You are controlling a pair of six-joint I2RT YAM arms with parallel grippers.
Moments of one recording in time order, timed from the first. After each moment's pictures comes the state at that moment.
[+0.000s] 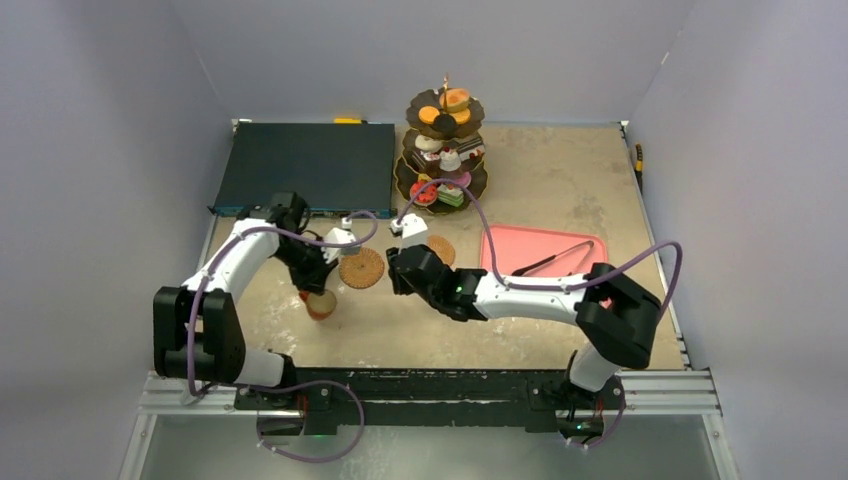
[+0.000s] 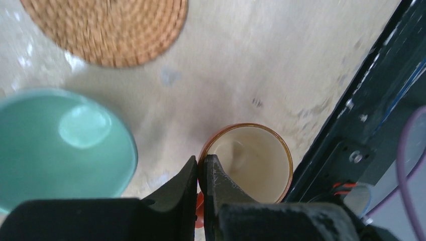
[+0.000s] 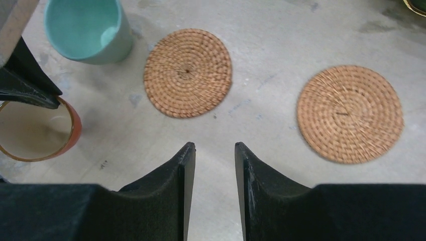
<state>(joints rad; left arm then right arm) -0.04 1.40 0.95 -1.10 0.46 1.05 1.12 1.65 1.00 -0.01 0.41 0.49</state>
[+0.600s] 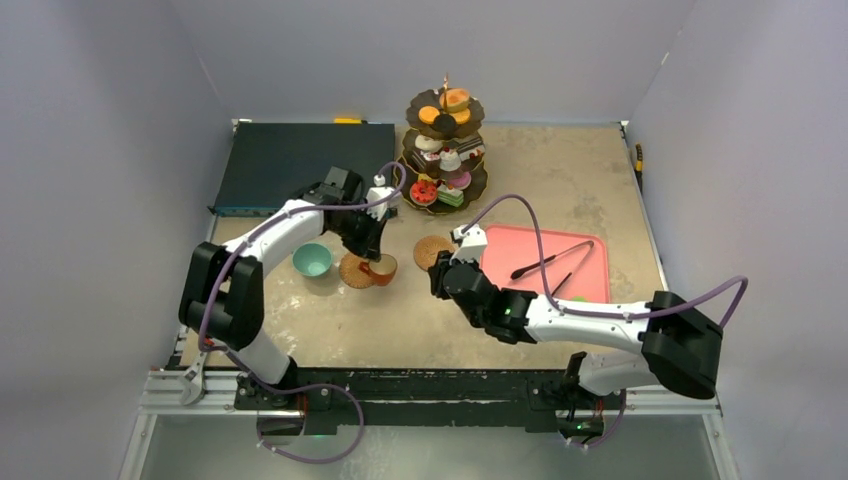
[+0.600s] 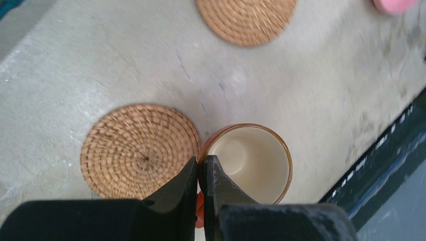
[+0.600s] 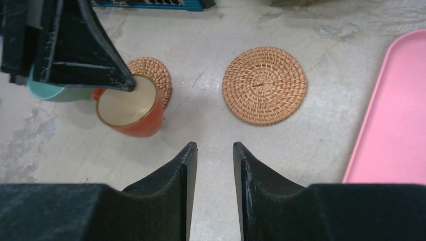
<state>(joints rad) -0.36 1.61 1.14 -0.70 0.48 0.27 1.12 1.30 0.65 0.08 0.62 0.66</state>
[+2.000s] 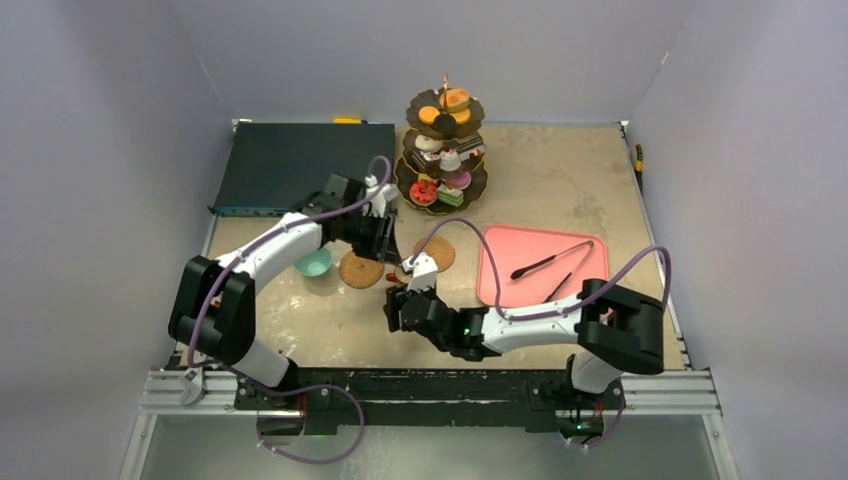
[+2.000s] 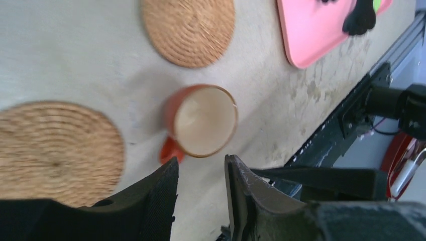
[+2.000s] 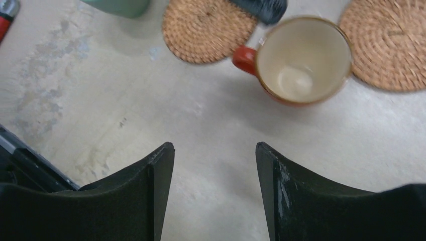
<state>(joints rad) -0.44 1.53 1.01 -0.48 0.55 -0.22 1.31 1.57 0.72 0.19 0.57 0.69</state>
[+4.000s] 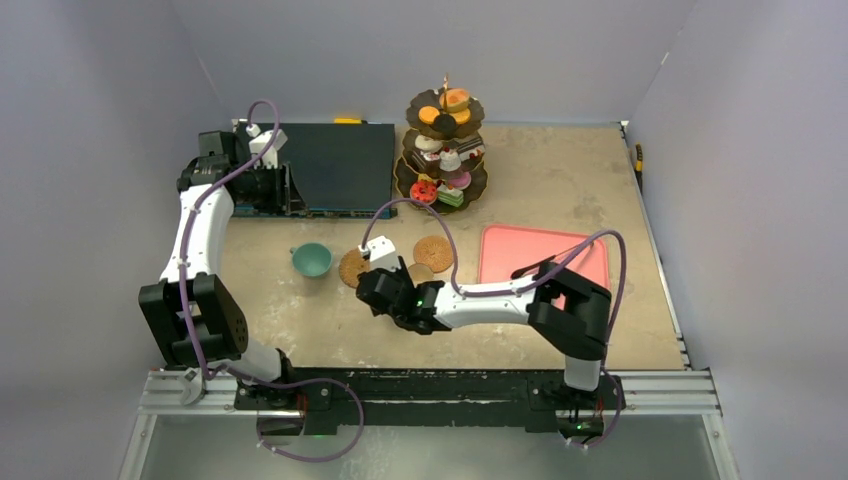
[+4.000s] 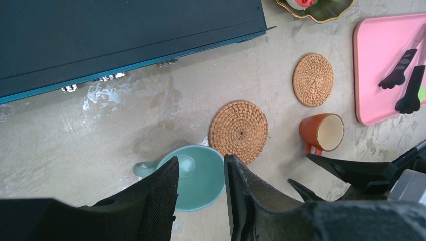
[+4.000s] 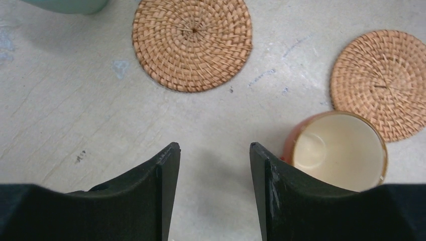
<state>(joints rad) 0.21 1.51 1.34 -0.83 0.62 0.17 1.25 1.87 1.17 -0.19 0.57 0.54</state>
